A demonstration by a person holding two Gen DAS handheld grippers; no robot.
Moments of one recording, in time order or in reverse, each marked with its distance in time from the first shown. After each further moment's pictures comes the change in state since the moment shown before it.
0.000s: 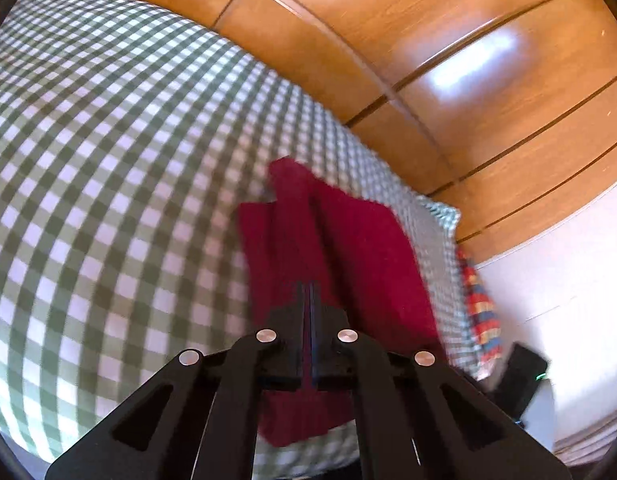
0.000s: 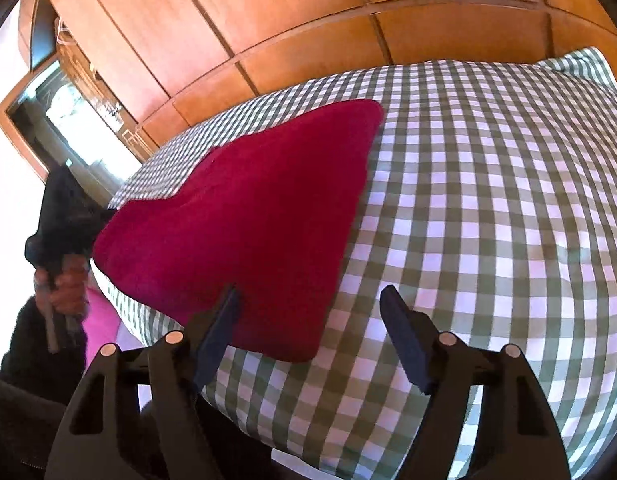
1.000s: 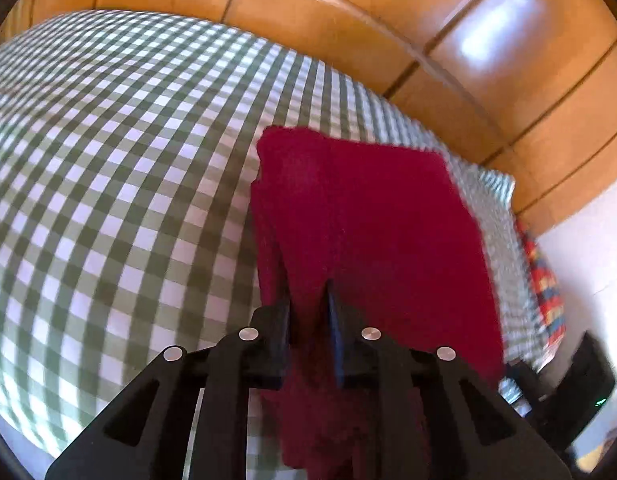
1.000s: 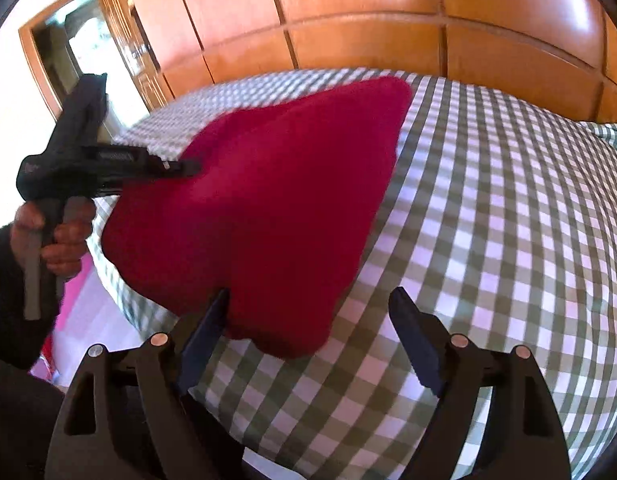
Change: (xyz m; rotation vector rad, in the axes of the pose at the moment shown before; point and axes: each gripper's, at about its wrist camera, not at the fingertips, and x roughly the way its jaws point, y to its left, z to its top) left arm 0.040 -0.009 -0.017 0.097 0.016 0.219; right arm 0.057 0.051 -0.006 -0.236 0.053 -0.056
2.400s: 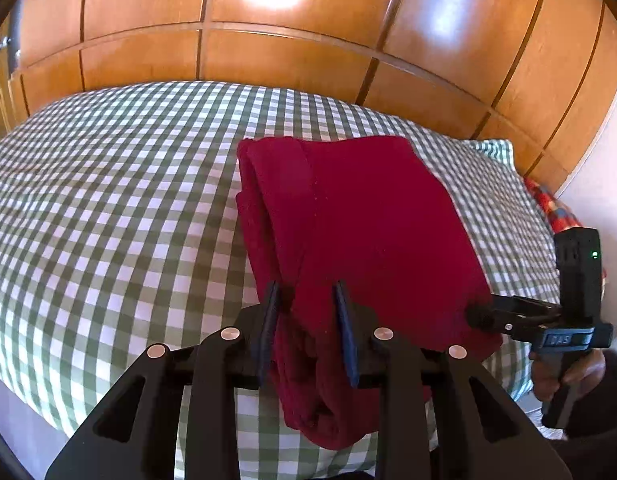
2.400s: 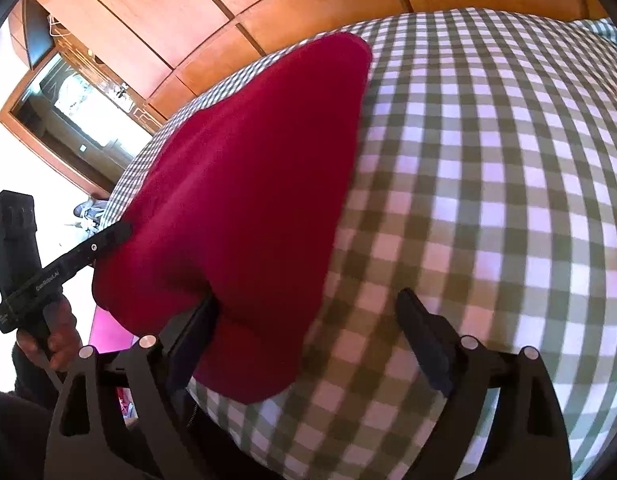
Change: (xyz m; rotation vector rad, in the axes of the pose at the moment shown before) left arm -0.024 -0.042 -0.048 0.258 -0.096 0.159; right arm -0.005 -0.110 -0.007 0.260 0.067 0.185
